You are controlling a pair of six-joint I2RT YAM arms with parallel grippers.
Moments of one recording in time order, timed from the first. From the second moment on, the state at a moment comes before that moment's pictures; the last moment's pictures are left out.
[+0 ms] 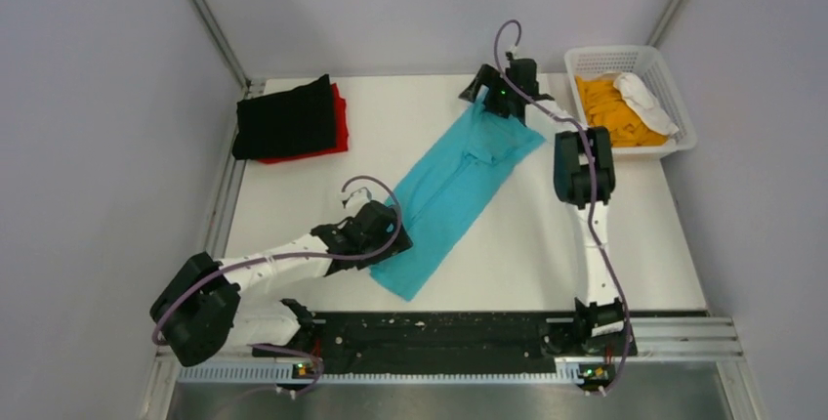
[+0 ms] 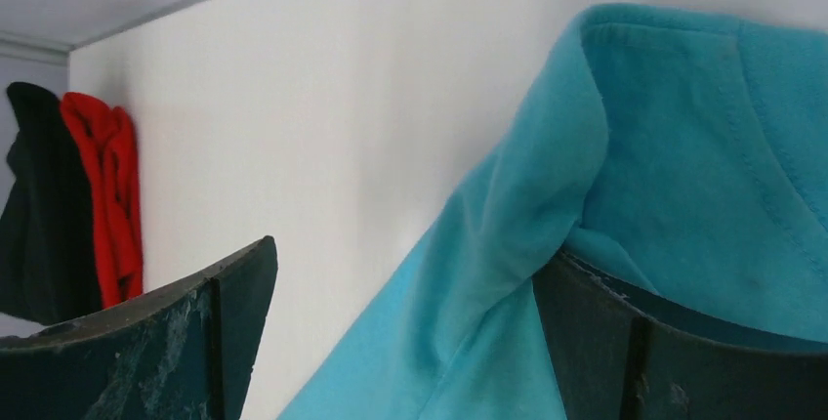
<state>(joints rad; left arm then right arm) -0.75 1.22 0.55 -0.32 -0.21 -1.08 0.19 2.36 1.80 -0.02 -0.30 0.60</state>
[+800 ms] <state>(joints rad) -1.00 1.28 0.59 -0.25 -0.08 -1.01 0.40 2.79 2.49 -0.05 -0.46 0.46</state>
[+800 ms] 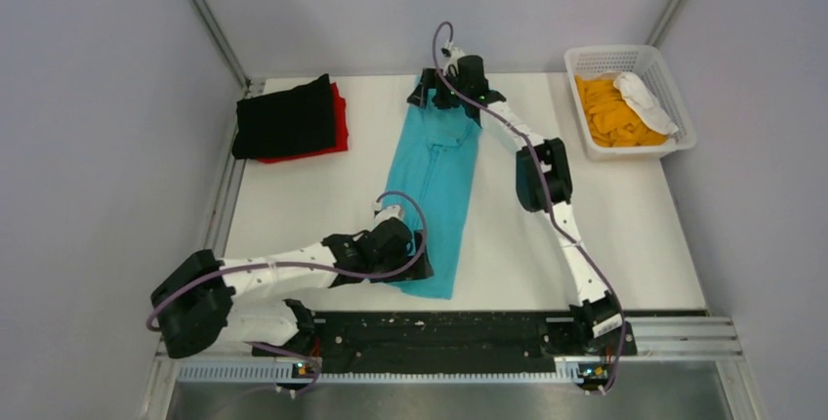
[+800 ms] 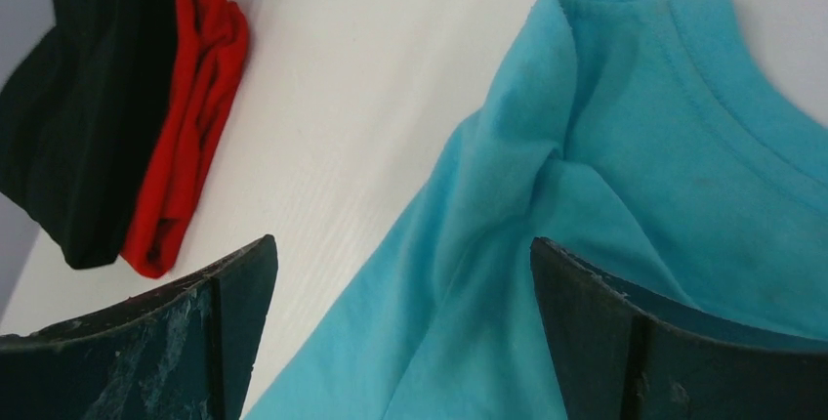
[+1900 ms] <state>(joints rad) -0.94 1.10 0.47 -0.47 -0.36 -0.97 1.05 1.26 0.67 -0.11 0.00 0.38</state>
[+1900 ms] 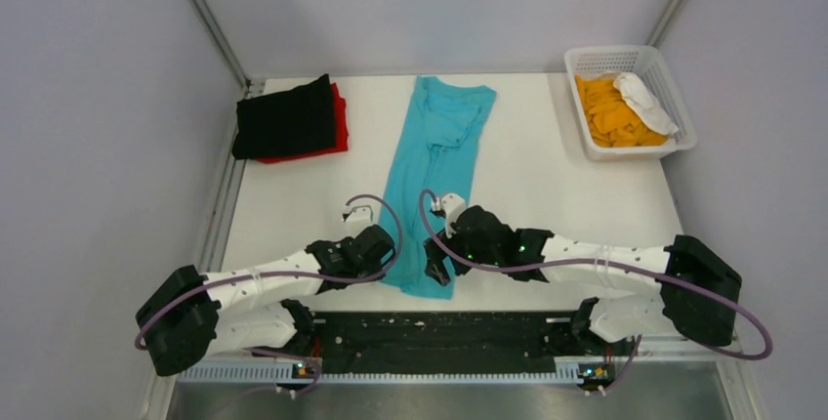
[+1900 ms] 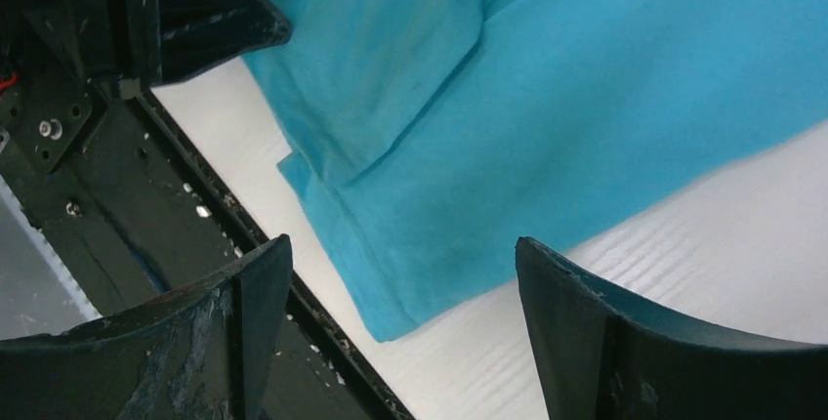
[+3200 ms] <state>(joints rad) -0.86 0.87 0.40 -0.63 -0.25 -1.04 1.37 1.46 0.64 -0.09 0.16 0.17</state>
